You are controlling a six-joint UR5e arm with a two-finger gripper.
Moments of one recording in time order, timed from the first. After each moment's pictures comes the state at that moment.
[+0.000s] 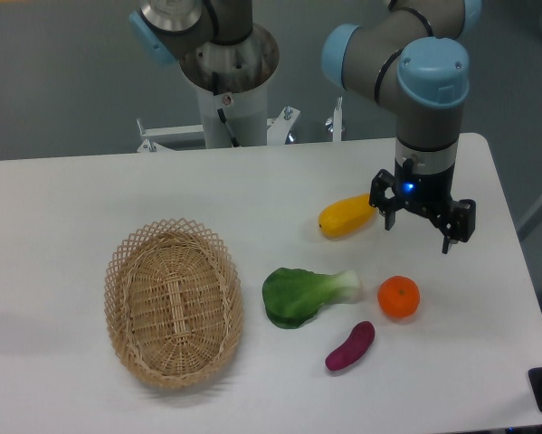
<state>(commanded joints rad) 2.68 -1.85 -1.62 -0.96 1.54 1.33</state>
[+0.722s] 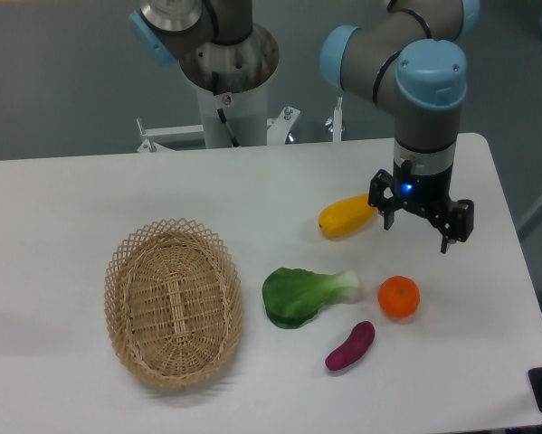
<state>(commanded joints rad) 2.68 -1.85 -1.64 -0.96 1.54 1.31</state>
